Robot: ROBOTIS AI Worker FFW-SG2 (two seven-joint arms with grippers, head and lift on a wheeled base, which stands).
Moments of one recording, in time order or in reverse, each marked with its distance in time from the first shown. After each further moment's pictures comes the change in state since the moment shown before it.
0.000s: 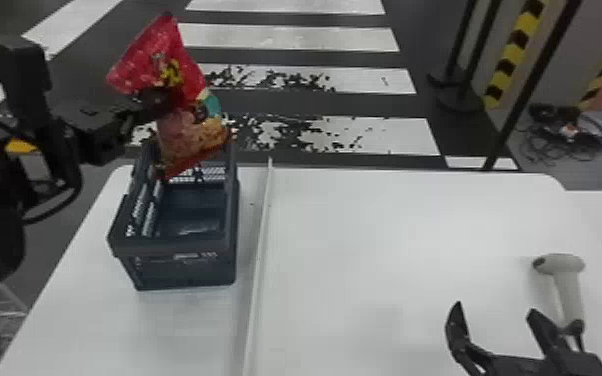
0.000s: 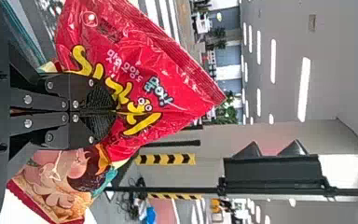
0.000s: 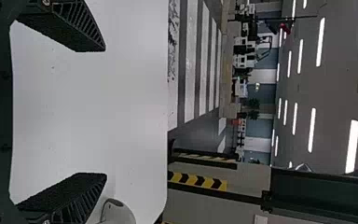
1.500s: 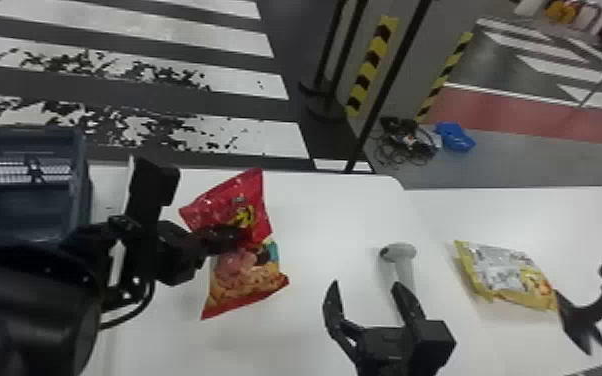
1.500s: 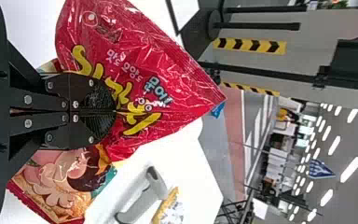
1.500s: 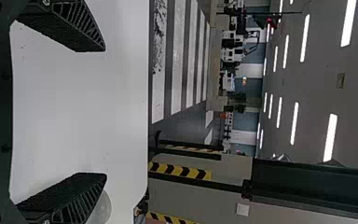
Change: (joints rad) left arm 0.039 -0.246 -0.521 0.226 -0.114 0.150 0.061; right arm 0.022 0.000 -0.032 -0.081 0.006 0.003 -0.005
